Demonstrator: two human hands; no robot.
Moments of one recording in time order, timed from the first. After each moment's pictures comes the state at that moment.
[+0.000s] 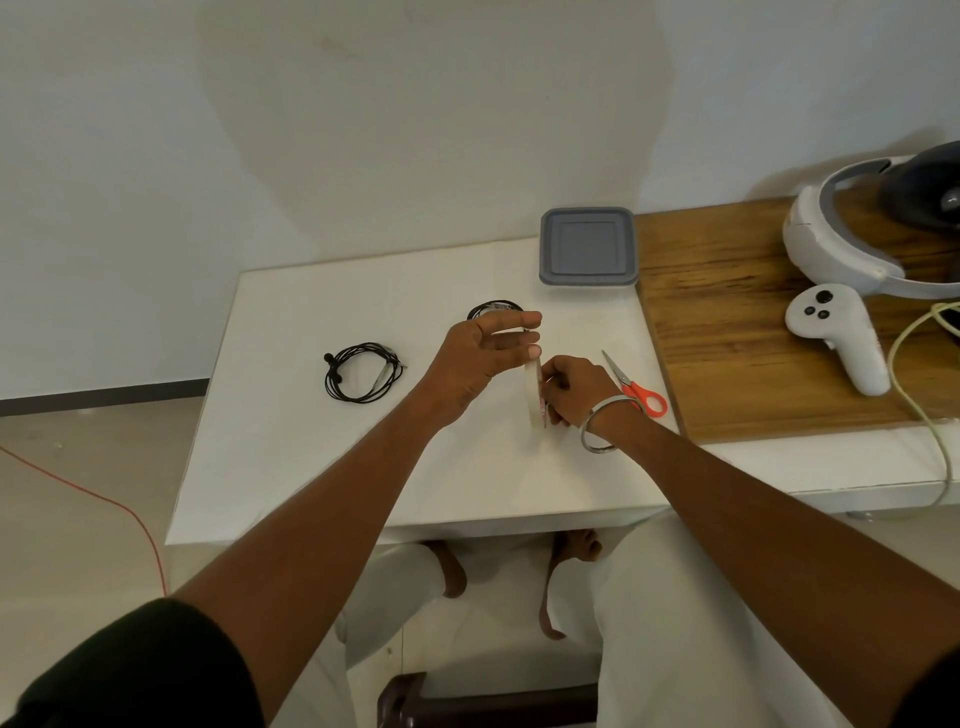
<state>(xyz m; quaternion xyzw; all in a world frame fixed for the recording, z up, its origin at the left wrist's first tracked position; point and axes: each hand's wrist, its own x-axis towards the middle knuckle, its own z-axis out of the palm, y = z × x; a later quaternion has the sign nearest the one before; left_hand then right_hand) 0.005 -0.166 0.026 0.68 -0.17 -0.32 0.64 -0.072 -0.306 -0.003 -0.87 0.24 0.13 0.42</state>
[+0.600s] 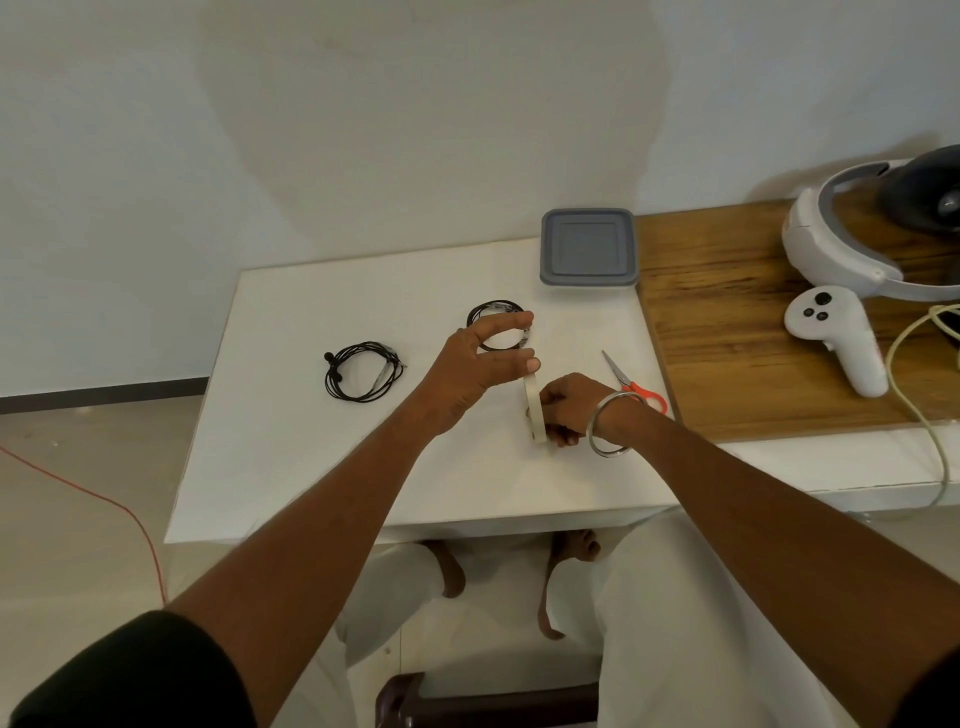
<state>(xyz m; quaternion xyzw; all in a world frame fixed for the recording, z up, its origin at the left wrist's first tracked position) -0.003 -0.158 0.030 0.69 -0.15 -0.33 0.63 -0.077 -0.308 0.006 -0.83 0.20 0.29 0.43</state>
